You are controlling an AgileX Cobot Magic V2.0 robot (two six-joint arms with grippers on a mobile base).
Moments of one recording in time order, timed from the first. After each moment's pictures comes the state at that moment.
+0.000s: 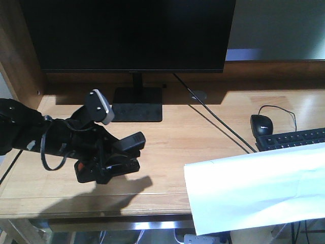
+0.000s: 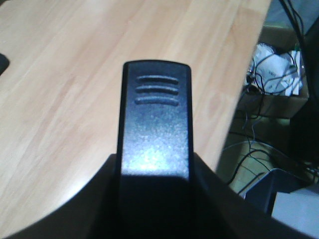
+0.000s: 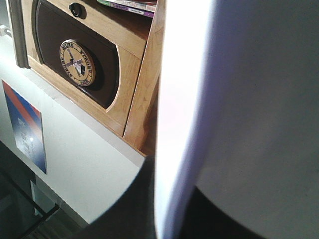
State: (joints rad) left arm -0.27 1.64 -0.95 -1.16 0.69 1.66; right arm 0.17 0.31 0.01 -0.37 -0.74 1.48
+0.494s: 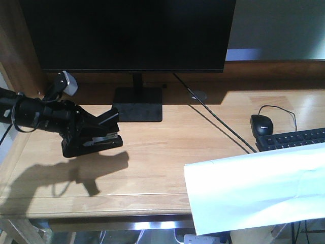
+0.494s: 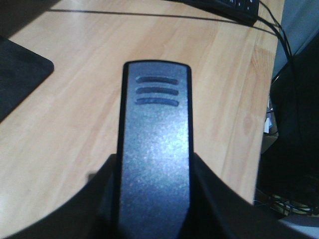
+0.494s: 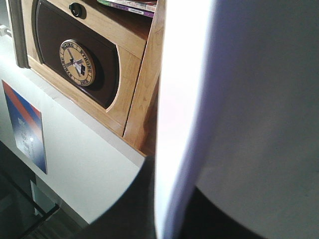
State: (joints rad) left arm 0.02 1.94 -1.26 -1.24 1.08 1.78; right arm 0.17 0.31 0.01 -0.37 -0.74 1.48
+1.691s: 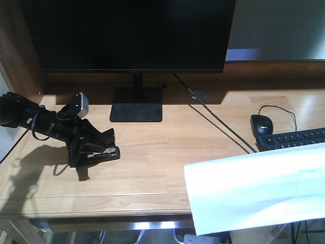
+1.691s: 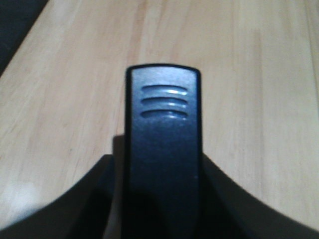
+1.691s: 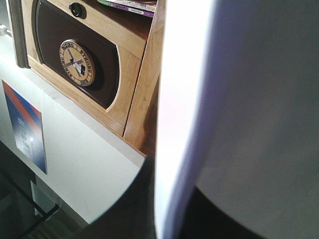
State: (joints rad) left arm 0.04 2.28 -1.52 -1.07 1.08 1.96; right arm 0.17 0.31 0.01 -0.37 -0.74 1.48
